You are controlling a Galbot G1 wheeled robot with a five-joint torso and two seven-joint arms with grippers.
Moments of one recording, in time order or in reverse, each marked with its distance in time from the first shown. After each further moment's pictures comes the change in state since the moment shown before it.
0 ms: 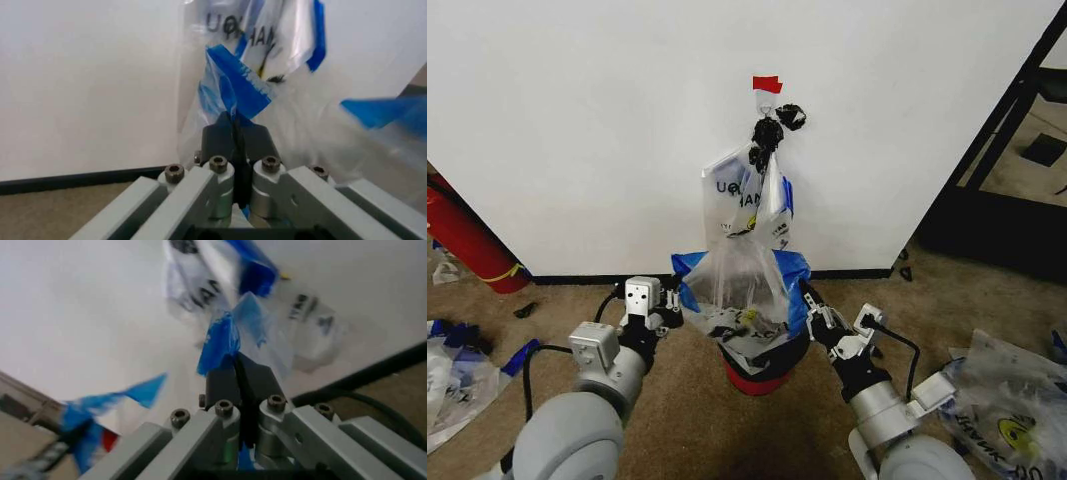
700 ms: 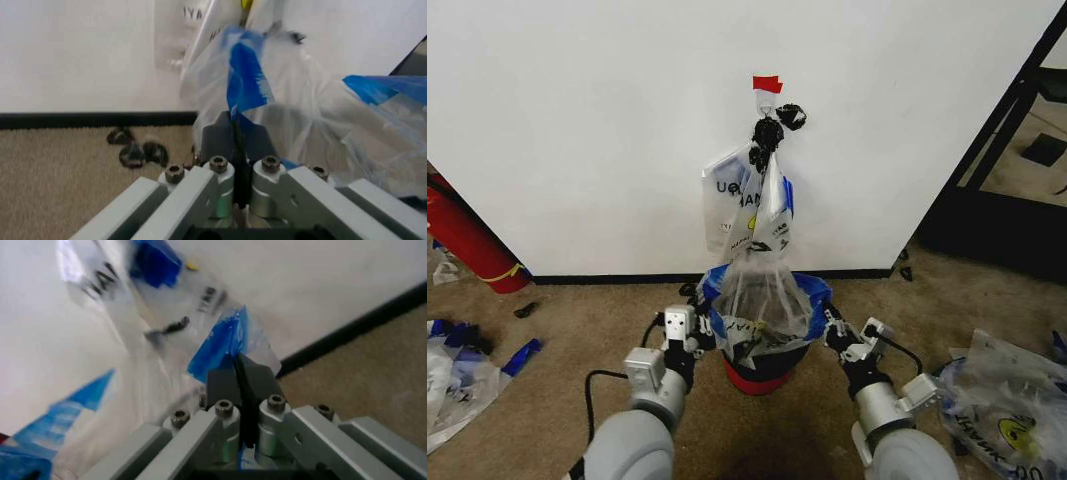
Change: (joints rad) left arm 0.044 -0.134 0.191 0.185 0.160 -0.073 0.011; right arm -0.017 0.014 0.070 -0.145 -0.069 0.031 0.031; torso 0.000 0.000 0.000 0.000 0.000
